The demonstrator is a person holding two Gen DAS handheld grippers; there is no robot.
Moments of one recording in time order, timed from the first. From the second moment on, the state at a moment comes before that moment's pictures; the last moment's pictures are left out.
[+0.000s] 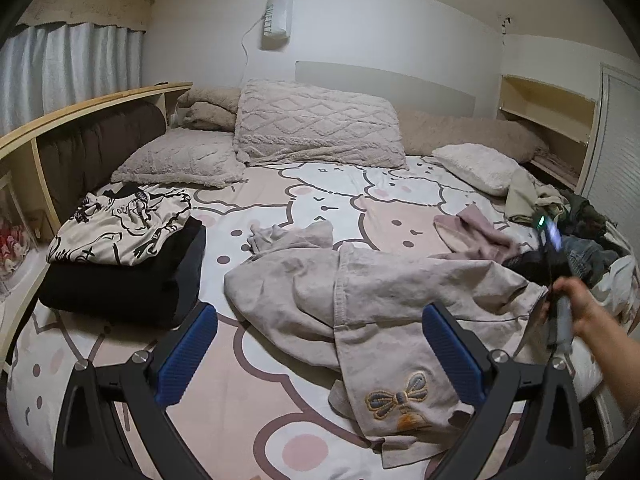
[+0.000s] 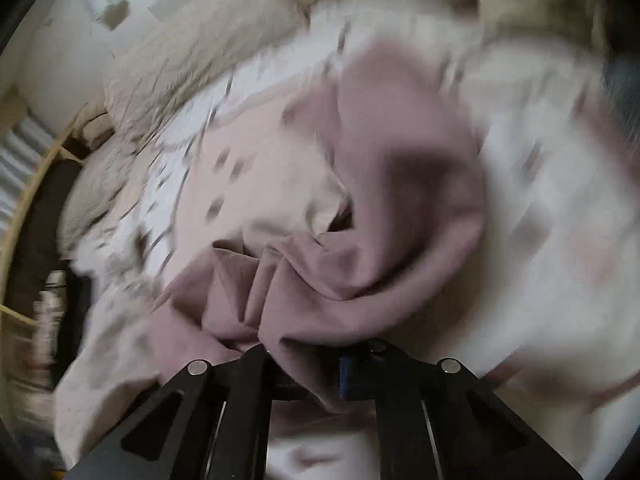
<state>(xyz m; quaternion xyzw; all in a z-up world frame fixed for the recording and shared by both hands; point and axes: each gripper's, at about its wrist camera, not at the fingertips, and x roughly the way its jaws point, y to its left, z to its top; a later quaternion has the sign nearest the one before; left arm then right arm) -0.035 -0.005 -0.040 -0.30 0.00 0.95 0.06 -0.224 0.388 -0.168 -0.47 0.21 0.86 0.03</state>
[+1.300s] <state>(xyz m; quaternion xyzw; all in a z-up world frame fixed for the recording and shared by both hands) -0.022 0.043 -0.112 -0.36 0.03 0.92 0.13 -0.066 0.400 -0.037 -0.37 0.16 0.91 -0.10</state>
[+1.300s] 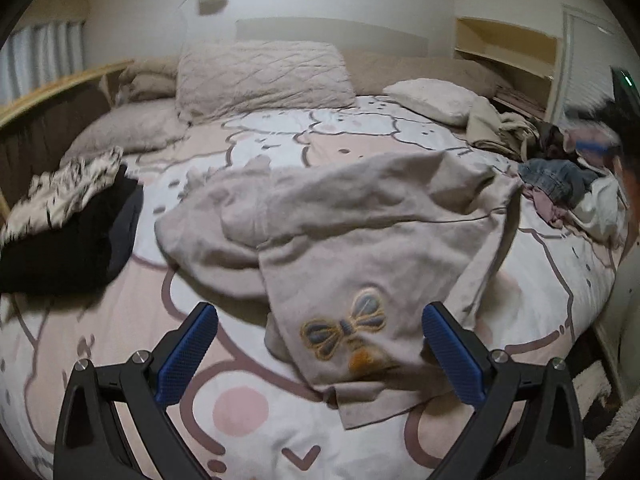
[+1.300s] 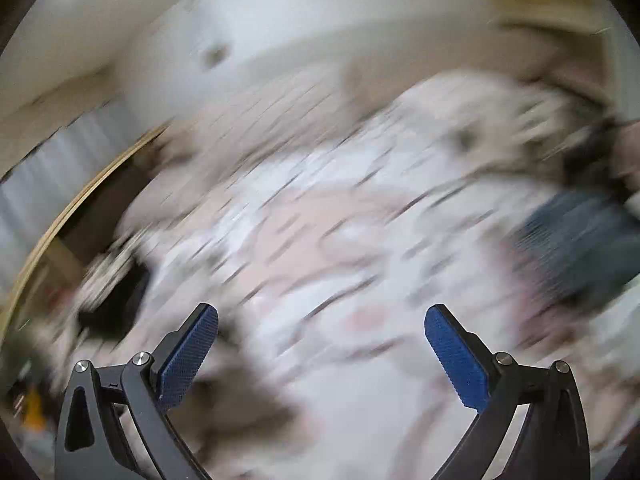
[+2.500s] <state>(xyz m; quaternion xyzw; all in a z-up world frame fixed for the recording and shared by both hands) -0.010 -0.056 -0.103 -0.29 -0.05 0.95 0.08 -0.082 0.223 -0.013 -0.35 -0.01 0.93 -0.09</state>
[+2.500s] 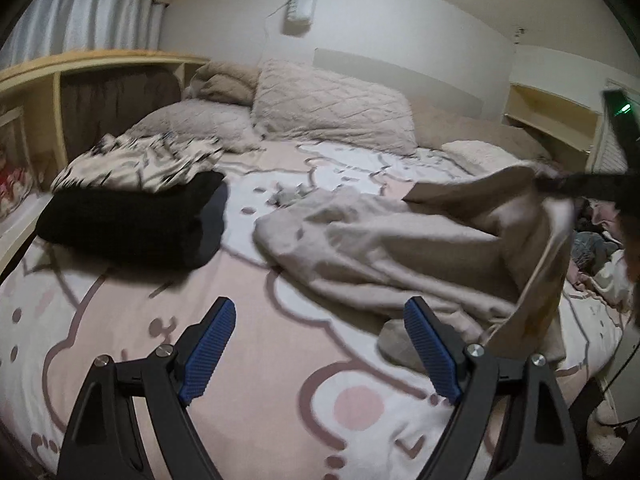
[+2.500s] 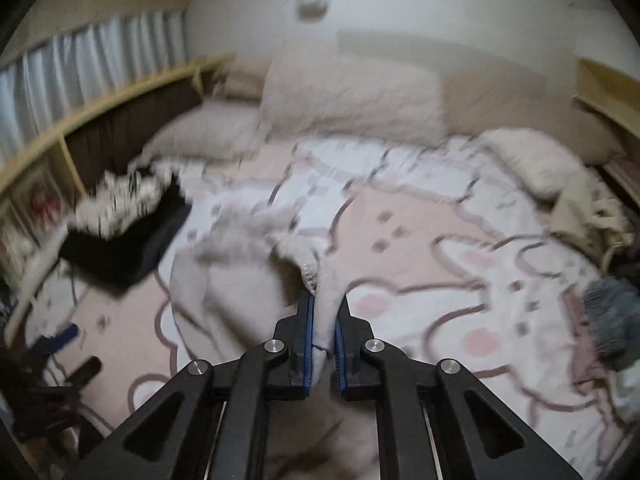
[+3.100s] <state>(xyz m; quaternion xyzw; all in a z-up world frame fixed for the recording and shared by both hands) -0.065 0.073 -0.086 -0.27 0.05 0.94 0.20 0.062 0.305 -0.135 -0.55 -0.08 0.83 -0.01</state>
